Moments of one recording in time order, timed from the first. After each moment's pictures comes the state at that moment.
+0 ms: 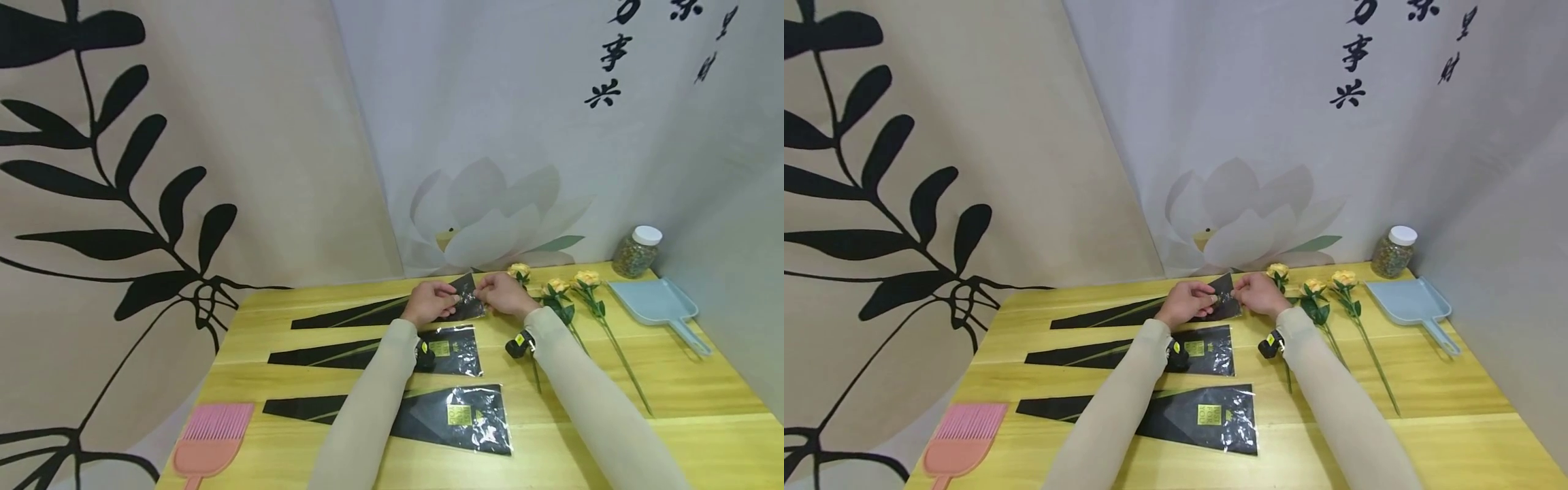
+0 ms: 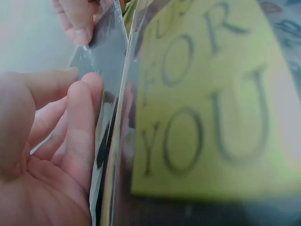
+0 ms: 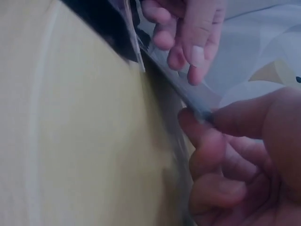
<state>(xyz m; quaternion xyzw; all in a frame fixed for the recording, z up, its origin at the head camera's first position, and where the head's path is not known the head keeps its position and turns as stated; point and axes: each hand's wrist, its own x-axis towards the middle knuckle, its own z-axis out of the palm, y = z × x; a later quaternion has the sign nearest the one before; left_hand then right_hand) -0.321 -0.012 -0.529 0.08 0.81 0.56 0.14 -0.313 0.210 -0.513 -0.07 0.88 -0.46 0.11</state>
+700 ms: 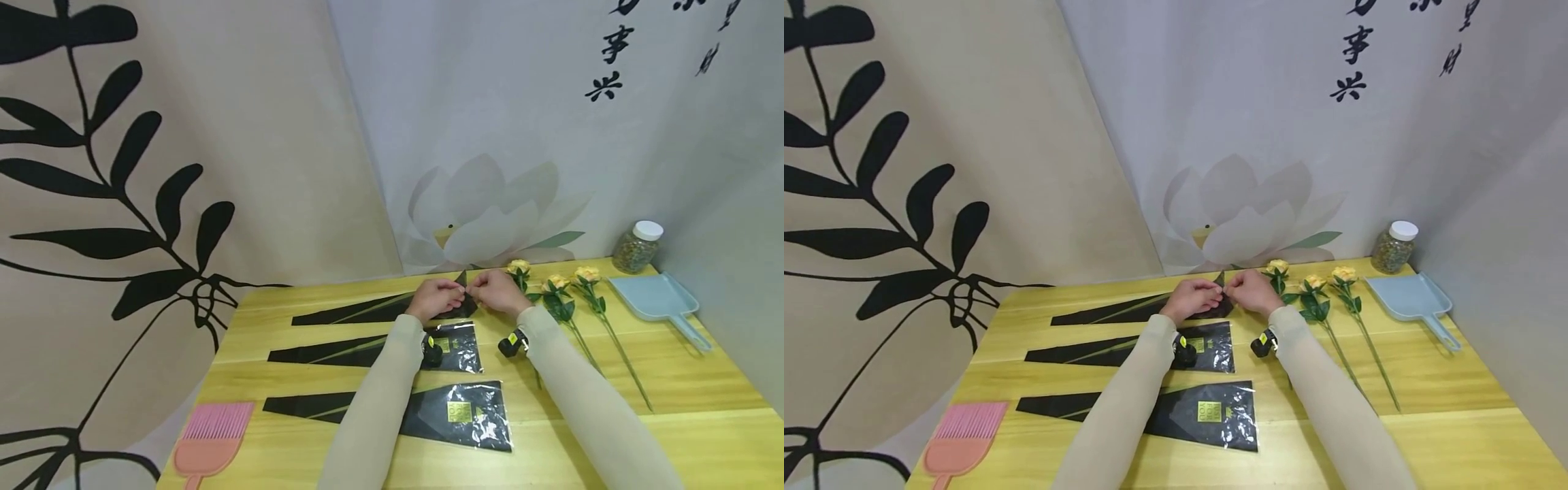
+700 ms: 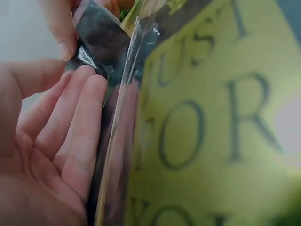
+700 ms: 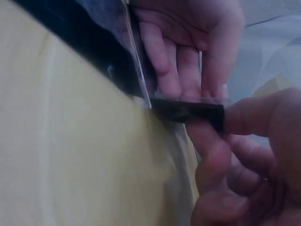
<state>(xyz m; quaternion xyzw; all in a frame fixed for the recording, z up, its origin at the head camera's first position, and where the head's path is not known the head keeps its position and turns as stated) -0.323 0.000 -0.530 0.04 0.78 0.60 0.18 -0.312 0.197 -0.513 -0.06 0.89 -0.43 0.09</state>
